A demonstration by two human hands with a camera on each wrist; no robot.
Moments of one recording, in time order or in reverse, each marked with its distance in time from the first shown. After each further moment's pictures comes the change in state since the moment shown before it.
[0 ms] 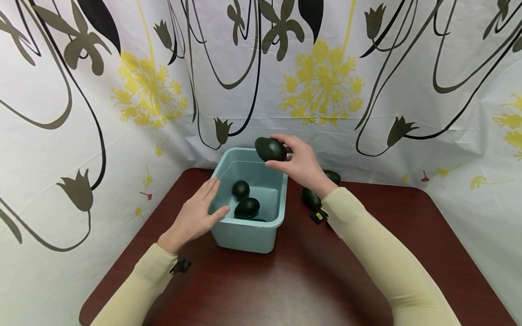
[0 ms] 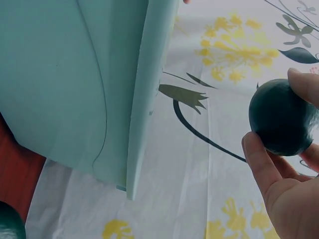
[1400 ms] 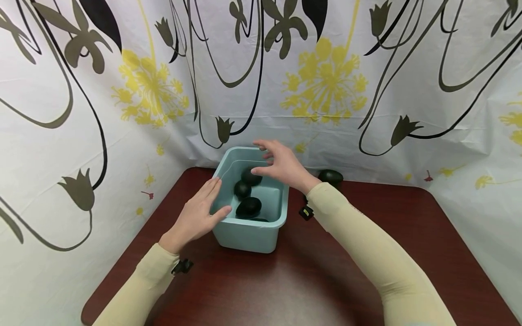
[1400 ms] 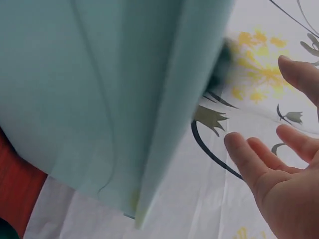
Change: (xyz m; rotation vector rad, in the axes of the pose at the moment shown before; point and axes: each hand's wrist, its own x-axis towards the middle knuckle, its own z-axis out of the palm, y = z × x) left_hand 0.000 -0.001 0.000 0.004 -0.009 0.000; right_hand 0.026 0.004 0.038 -0.063 -0.184 -0.031
